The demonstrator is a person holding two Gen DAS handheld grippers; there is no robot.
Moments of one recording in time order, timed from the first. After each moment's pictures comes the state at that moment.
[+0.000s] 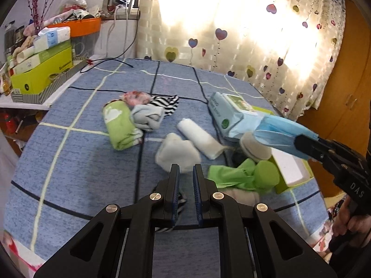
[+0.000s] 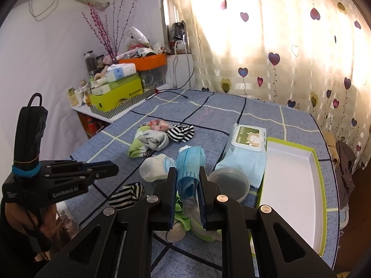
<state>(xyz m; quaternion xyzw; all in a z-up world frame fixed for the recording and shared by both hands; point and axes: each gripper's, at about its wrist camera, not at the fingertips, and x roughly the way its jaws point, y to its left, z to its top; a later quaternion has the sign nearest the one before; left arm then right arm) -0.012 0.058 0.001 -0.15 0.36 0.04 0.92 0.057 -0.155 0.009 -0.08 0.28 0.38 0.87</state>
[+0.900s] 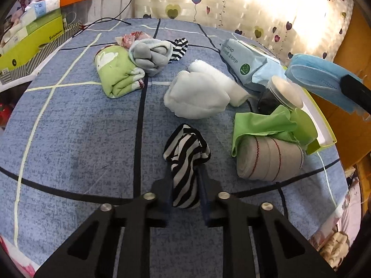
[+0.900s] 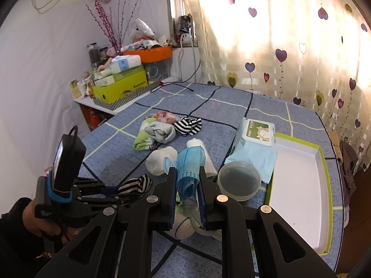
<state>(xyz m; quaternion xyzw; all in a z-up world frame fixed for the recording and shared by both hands) -0.002 0.058 -0.074 -0.13 0.46 0.02 0.88 0.048 -0.140 0.002 -0.10 0.29 0.39 0.87</state>
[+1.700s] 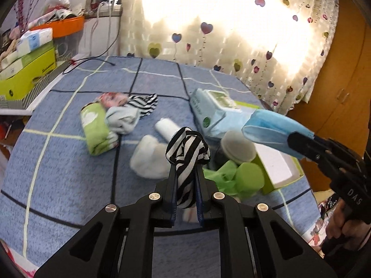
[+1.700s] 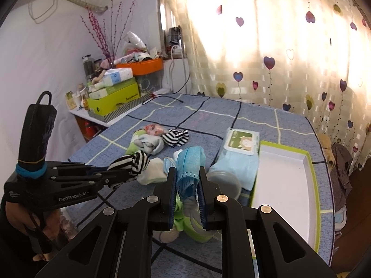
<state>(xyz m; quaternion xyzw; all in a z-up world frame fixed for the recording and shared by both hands) 0.015 0.030 0.010 -0.14 0.38 -0.01 0.92 0.057 -0.169 0.017 -0.07 0.27 0.37 0.88</state>
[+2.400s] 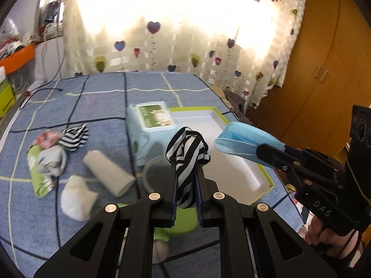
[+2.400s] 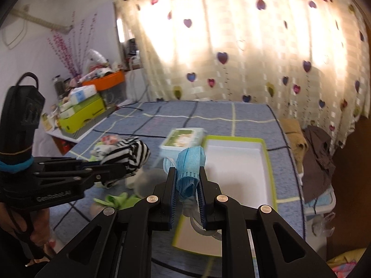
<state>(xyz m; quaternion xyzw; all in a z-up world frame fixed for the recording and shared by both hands) 0.088 -0.074 0.042 -0.09 0.38 -0.09 0.92 0.102 -0.264 0.009 -0.02 0.28 0.29 0.92</state>
